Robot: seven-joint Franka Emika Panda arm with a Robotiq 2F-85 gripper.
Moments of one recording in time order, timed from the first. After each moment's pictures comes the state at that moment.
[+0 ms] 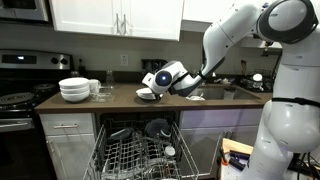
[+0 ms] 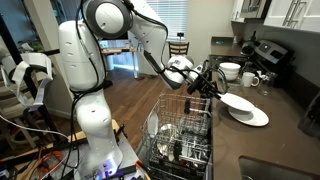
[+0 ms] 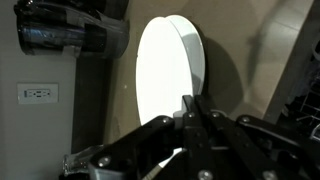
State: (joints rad) arm -0.06 0.07 -0.05 -2.28 -1.64 2.42 0.41
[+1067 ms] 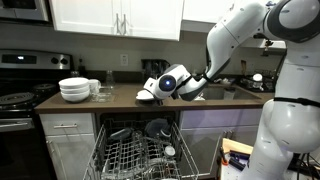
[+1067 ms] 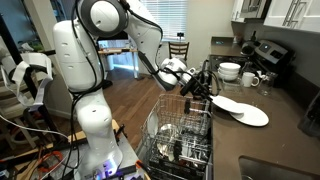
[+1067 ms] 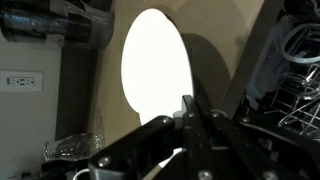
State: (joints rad) arm -0.04 0.02 -0.03 -2.37 -1.64 2.42 0.42
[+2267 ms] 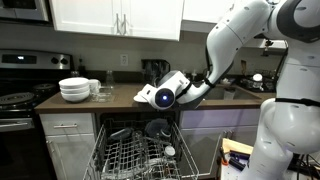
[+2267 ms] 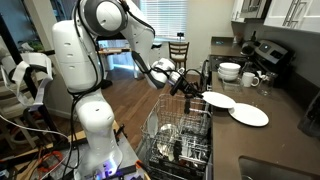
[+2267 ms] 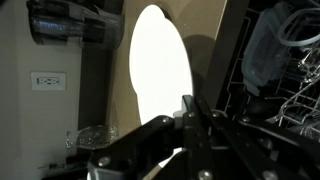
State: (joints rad) arm 0.06 0.02 0.06 -2.43 -1.64 2.22 0.61
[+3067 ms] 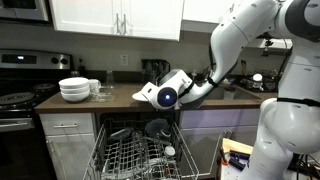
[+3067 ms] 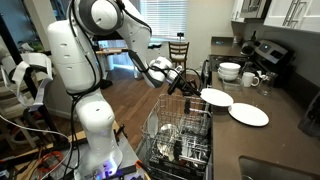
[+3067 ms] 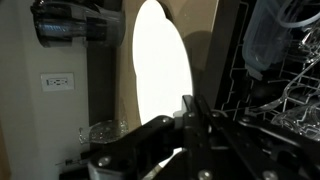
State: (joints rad) arm 0.07 -0.02 0.07 -2.45 -1.64 2.23 0.69
